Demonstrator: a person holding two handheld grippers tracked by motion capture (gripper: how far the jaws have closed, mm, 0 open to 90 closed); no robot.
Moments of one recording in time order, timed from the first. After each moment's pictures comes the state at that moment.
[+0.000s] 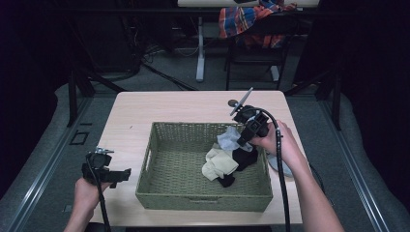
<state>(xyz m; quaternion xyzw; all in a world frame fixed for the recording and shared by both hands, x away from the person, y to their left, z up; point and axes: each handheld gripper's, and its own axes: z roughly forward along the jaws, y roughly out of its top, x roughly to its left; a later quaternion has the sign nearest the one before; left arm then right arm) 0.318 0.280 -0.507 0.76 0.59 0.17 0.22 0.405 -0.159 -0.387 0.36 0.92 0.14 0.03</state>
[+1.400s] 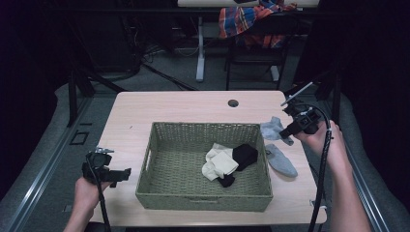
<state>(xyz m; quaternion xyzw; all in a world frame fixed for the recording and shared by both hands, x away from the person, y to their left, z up) 0.319 0.280 -0.507 0.76 0.59 0.17 0.22 0.398 -0.283 -0.375 0.47 0.86 0.14 0.08</state>
